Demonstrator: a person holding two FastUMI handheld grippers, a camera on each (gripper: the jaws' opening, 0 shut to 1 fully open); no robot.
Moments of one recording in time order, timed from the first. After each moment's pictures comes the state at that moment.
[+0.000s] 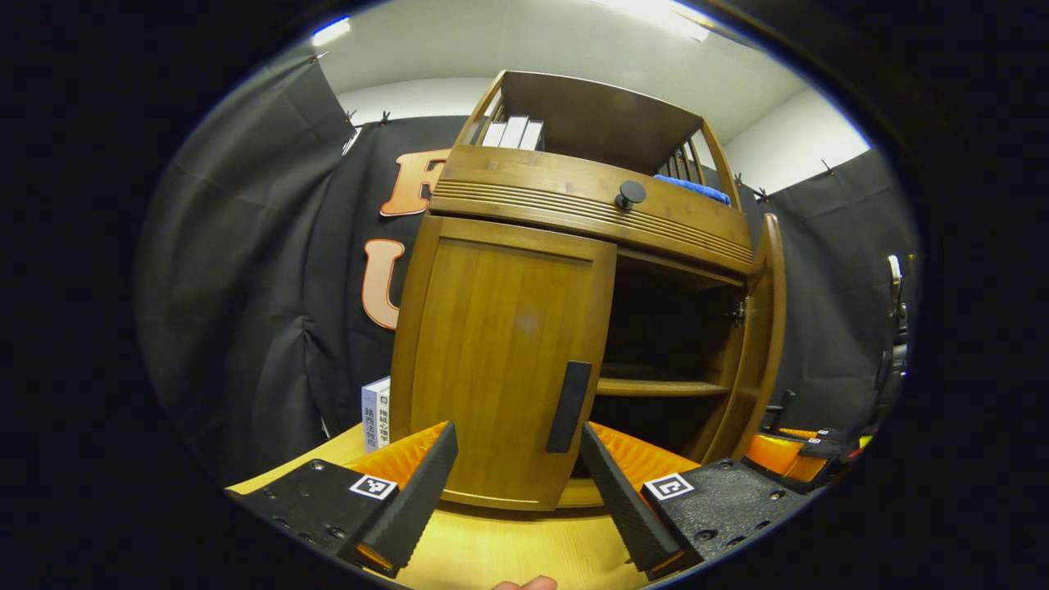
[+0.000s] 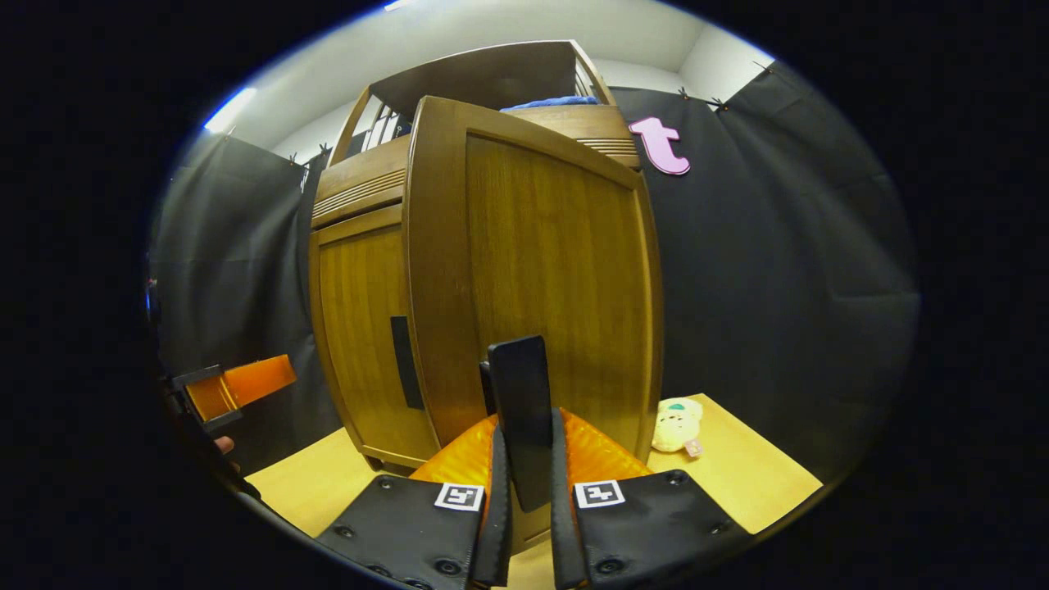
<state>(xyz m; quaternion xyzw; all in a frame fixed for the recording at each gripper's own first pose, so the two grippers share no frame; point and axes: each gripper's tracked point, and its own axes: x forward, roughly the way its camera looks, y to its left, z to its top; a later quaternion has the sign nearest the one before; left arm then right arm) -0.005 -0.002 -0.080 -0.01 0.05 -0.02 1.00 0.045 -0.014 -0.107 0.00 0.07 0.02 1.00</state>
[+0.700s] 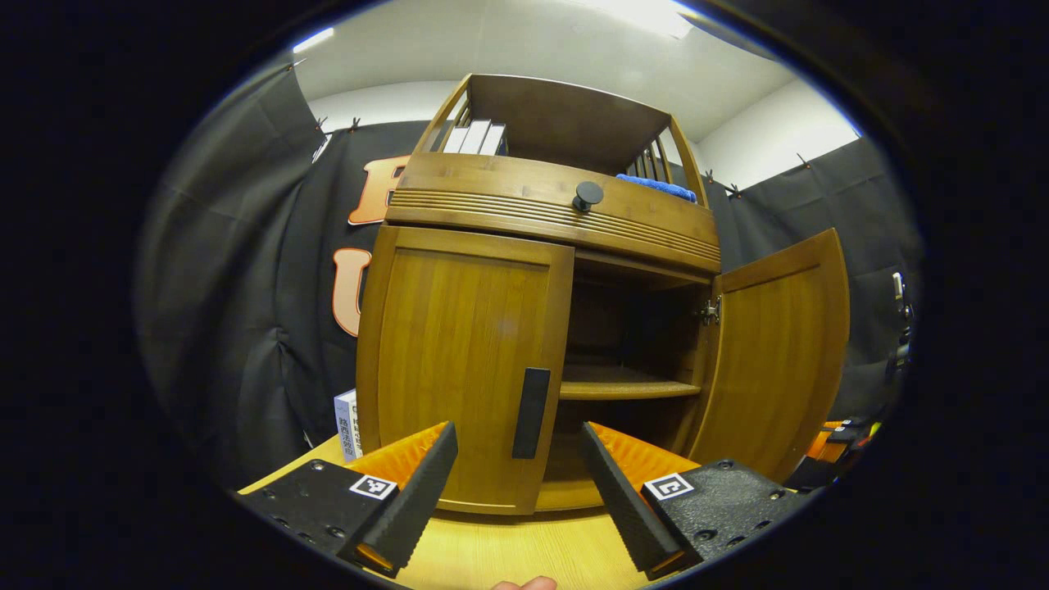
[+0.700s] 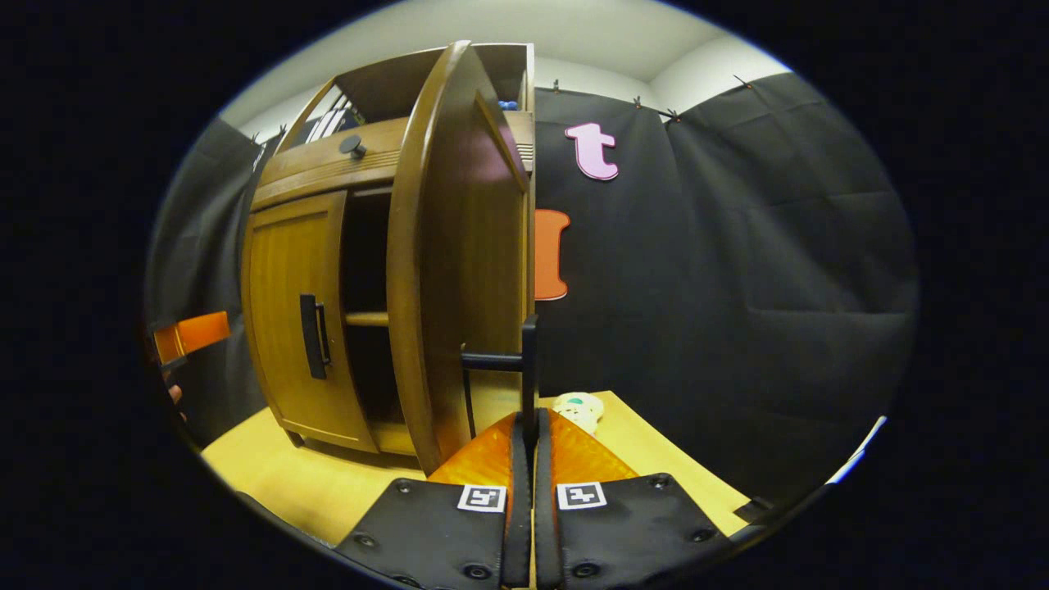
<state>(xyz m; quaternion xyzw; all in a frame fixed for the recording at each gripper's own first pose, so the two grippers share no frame) -0.004 -0.029 -0.070 0.01 0.04 -0.05 1.00 -0.014 -0.131 -0.105 -0.02 0.08 -0.08 0.99</state>
